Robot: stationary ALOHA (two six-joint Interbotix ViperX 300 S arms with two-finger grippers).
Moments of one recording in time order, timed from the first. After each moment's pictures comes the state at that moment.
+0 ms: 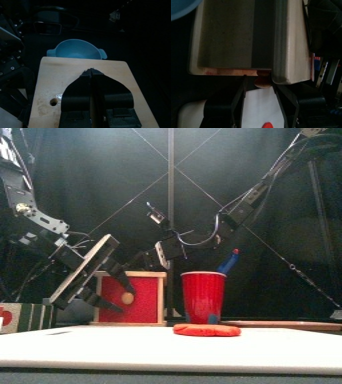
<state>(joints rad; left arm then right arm) -0.08 0.15 0.97 -1.09 -0.81 -0.80 -0.33 0.42 0.31 -0.34 -0.52 0.00</state>
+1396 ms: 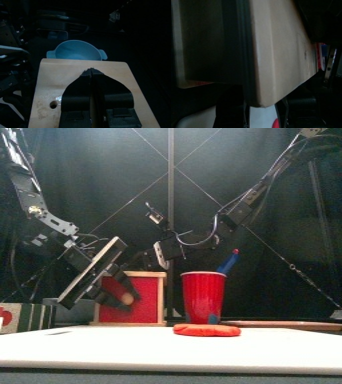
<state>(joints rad) -0.05 0.15 0.94 -0.99 -0.68 -0.66 -0.35 0.43 0.30 -0.33 -0.52 0.00</state>
